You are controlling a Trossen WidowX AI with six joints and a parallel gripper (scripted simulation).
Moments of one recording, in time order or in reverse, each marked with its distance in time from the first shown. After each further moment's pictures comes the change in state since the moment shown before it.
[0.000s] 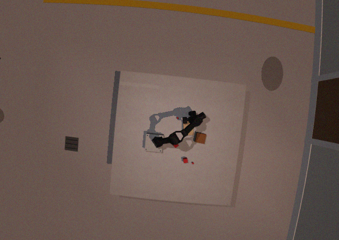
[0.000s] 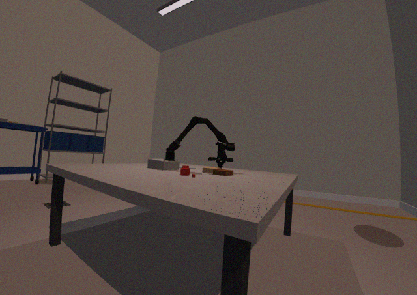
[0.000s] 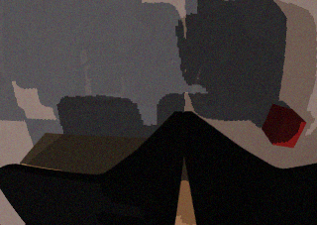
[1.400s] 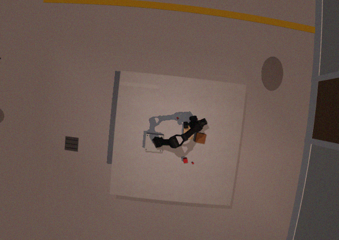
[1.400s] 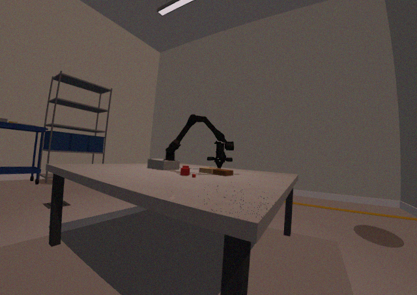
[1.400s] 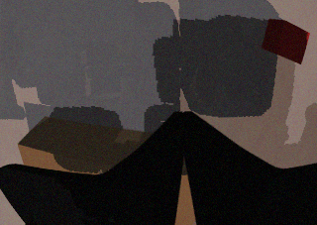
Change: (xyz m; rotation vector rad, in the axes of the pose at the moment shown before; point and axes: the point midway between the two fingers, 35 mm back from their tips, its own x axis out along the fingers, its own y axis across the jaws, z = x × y) arm -0.002 -0.005 -0.046 -0.003 -0.003 -0.008
